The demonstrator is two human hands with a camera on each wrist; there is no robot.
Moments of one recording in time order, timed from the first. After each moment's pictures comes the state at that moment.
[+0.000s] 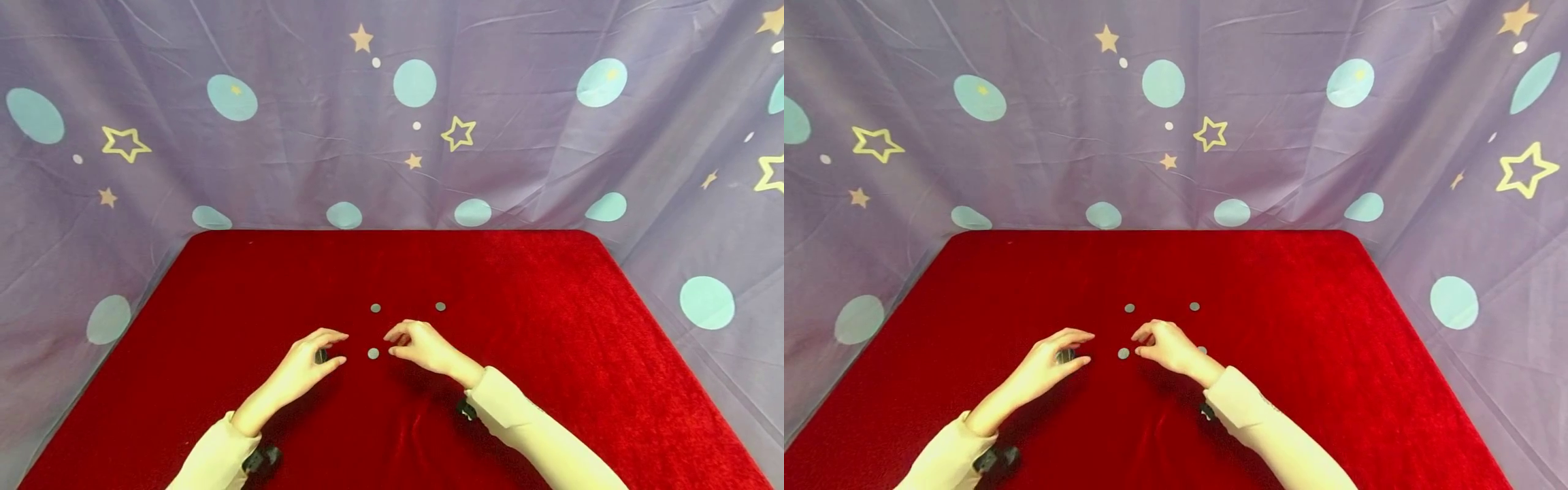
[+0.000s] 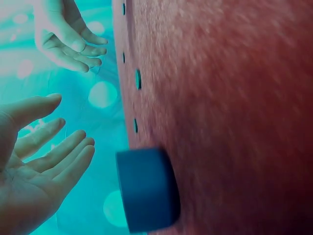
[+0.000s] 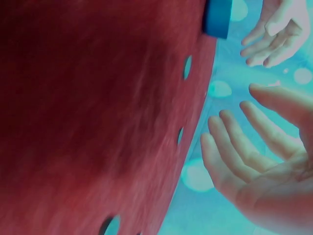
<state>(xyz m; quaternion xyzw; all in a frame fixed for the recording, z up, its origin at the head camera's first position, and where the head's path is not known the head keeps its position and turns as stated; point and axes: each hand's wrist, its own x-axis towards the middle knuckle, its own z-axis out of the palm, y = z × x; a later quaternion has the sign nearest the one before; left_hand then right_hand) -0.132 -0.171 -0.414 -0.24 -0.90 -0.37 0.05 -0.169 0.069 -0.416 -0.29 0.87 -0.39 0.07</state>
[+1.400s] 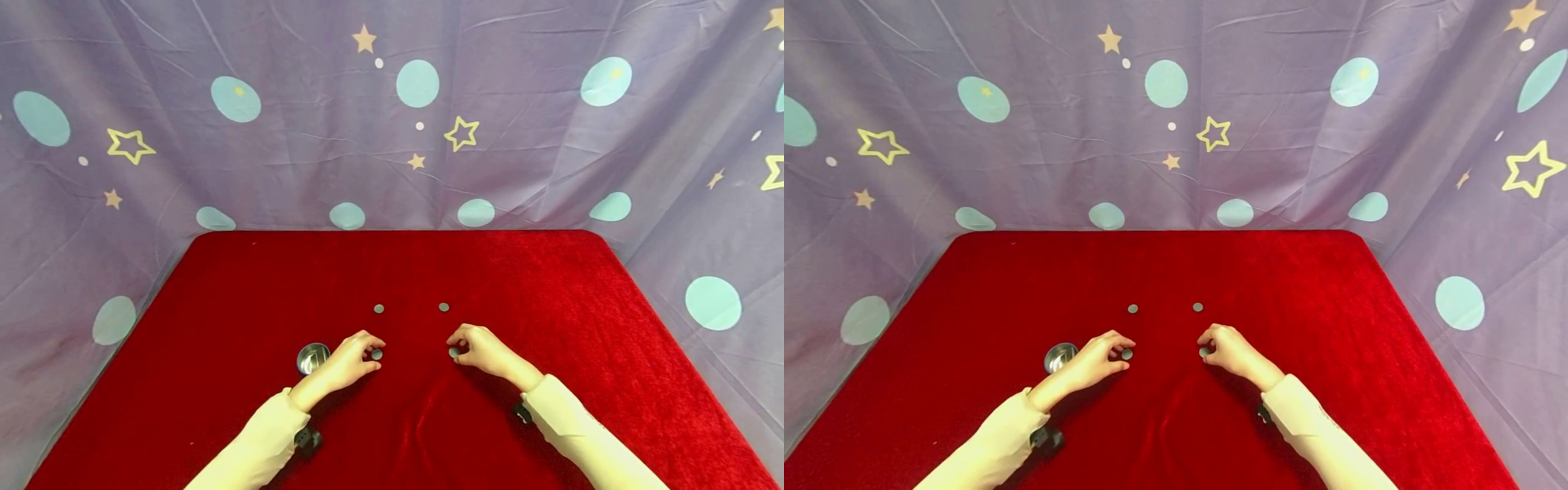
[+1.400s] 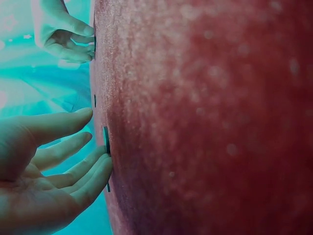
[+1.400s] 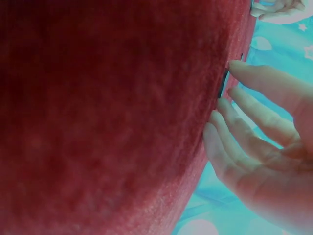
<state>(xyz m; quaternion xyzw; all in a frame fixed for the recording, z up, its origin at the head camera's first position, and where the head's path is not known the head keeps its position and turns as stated) -0.157 -0.121 -0.438 -0.27 -0.90 -0.34 -0.03 -0.171 0.157 -0.437 -0.29 0.91 -0.31 0.05</state>
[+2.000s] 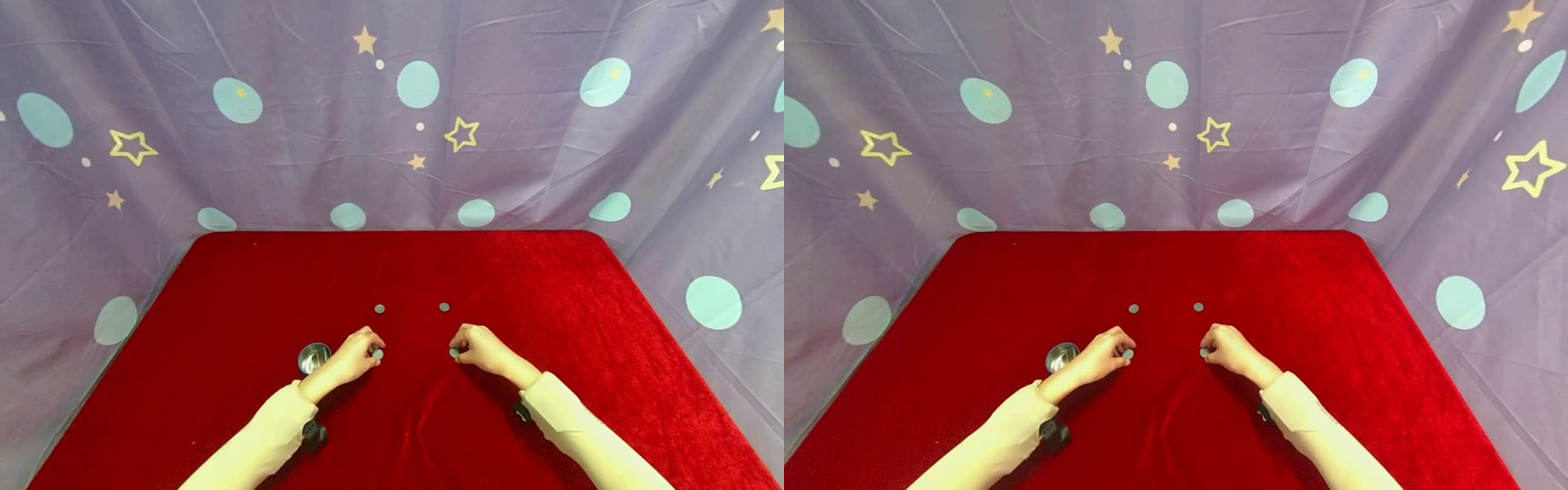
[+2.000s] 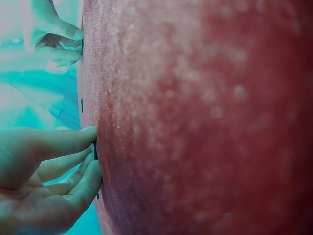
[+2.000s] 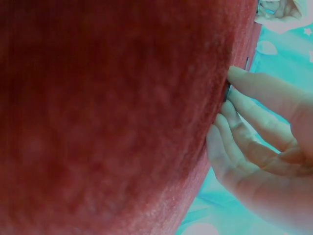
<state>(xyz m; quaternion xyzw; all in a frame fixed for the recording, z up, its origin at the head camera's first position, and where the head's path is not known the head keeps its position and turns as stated) -0.167 -0.116 -0.444 -0.28 -0.91 -0.31 -0.02 -0.173 0.156 -0.440 -0.28 0.91 -0.30 0.05</state>
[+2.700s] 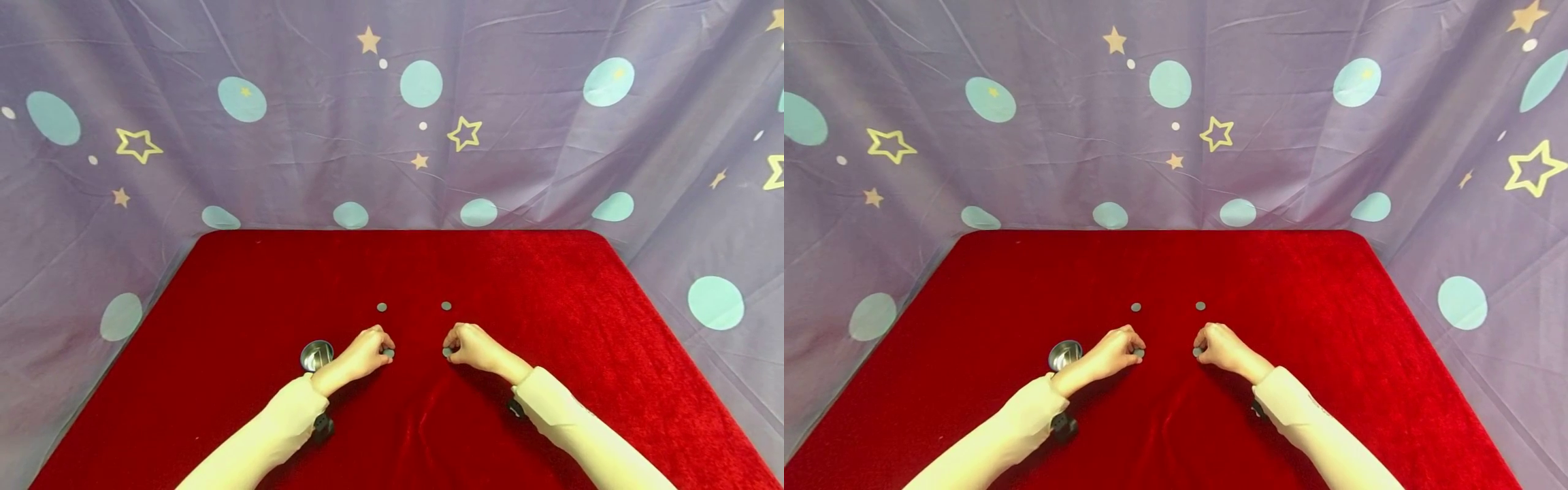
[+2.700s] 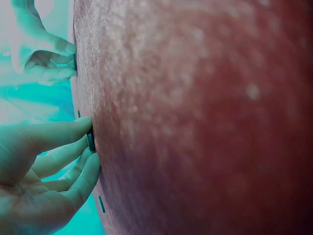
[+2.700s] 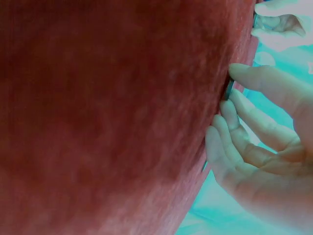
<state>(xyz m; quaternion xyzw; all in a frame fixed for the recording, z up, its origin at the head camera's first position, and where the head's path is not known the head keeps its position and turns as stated) -0.167 -0.100 -0.439 -0.27 -0.92 -0.29 -0.05 -0.175 0.141 -0.438 -0.29 0.91 -0.29 0.04</state>
